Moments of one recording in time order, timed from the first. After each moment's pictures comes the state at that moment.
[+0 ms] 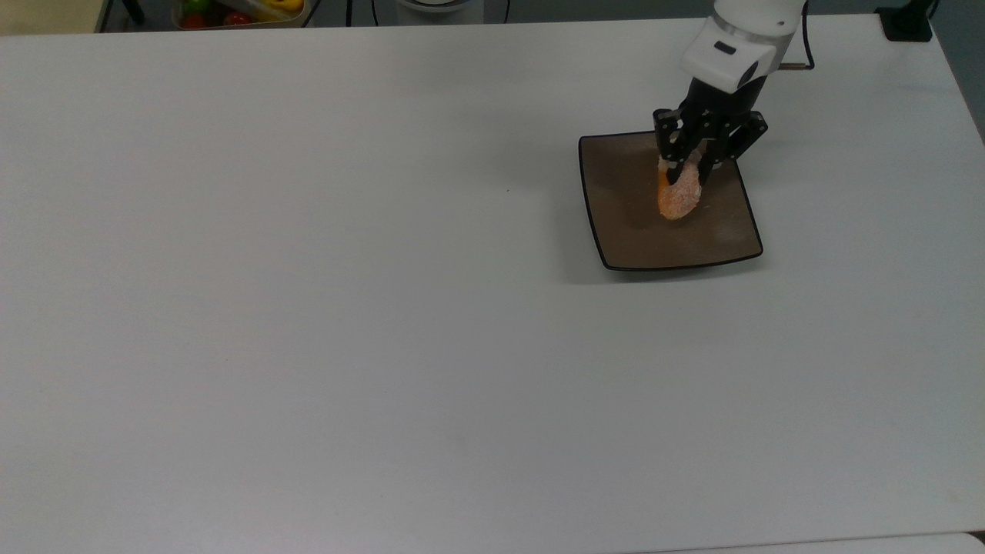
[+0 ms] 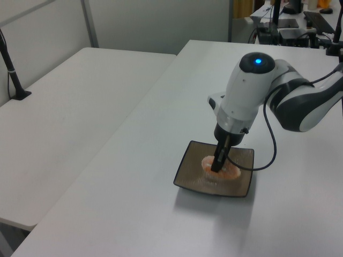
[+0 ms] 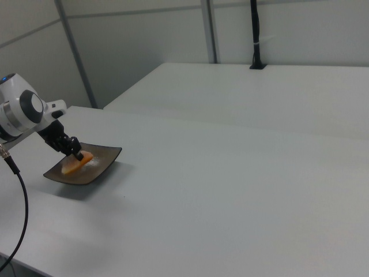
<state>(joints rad) 0.63 0.34 0.06 -1.80 -0.35 2.29 0.74</state>
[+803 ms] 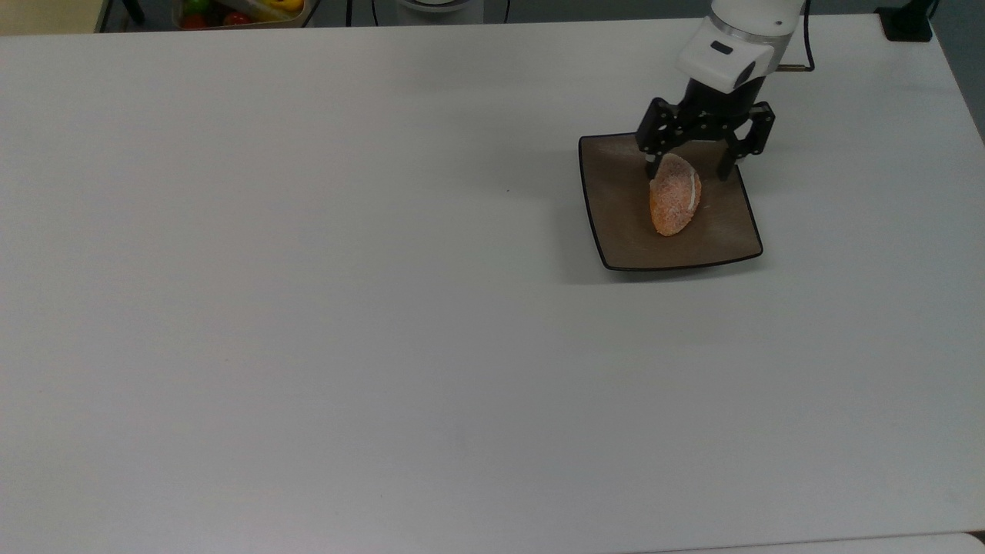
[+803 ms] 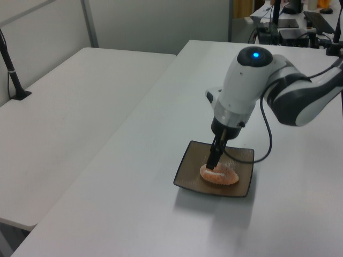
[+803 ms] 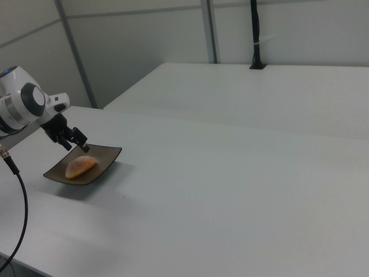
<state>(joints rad) 0.61 0.32 0.06 -1.77 -0.35 2.25 0.73</state>
